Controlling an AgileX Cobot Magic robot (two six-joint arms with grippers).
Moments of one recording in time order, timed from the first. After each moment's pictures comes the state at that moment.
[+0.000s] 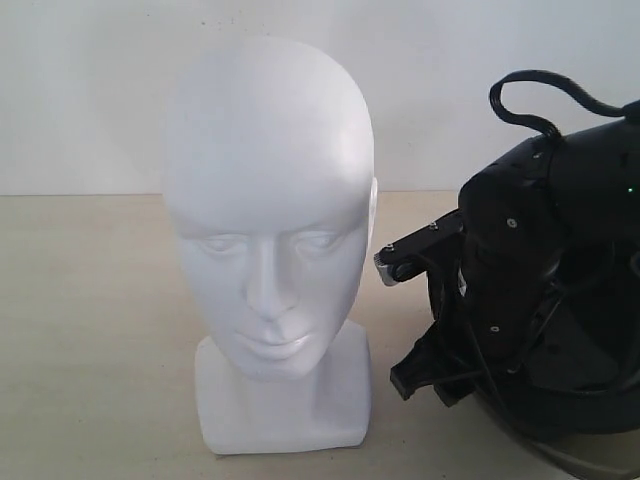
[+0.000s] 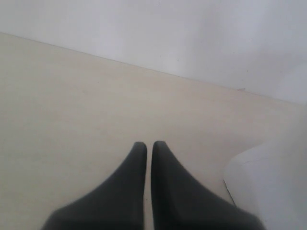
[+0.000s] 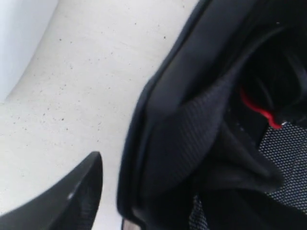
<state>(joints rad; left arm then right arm) -0.05 0.00 0.00 -0.07 0.29 -0.17 0.59 1.72 -1.04 -0.17 0.80 0.17</state>
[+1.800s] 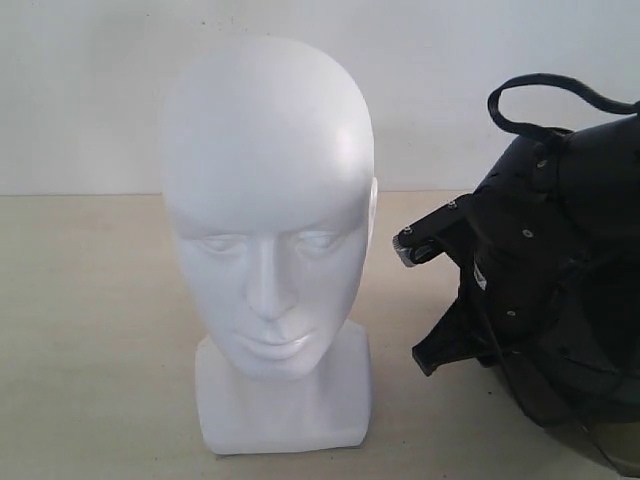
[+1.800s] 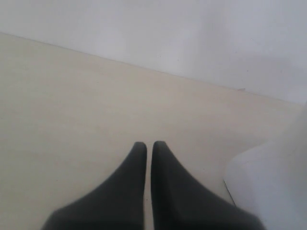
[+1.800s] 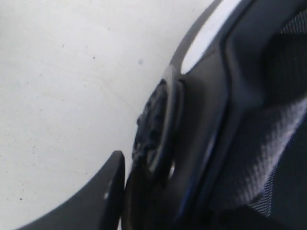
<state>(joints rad) -0.05 0.00 0.00 -0.07 0.29 -0.17 0.59 1.69 -1.03 -0.44 0.81 0.38</state>
